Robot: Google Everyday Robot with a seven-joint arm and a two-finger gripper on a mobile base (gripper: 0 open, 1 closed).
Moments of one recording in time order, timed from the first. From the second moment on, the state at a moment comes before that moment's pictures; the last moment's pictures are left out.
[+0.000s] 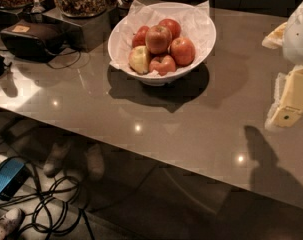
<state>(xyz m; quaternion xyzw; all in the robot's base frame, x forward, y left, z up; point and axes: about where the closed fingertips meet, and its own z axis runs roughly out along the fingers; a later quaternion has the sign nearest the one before) 0.438 -0.216 0.977 -0.60 0.78 -0.04 0.16</state>
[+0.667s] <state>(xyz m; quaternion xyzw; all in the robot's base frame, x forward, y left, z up) 0.447 -0.212 0.985 -0.59 0.79 -0.03 0.15</state>
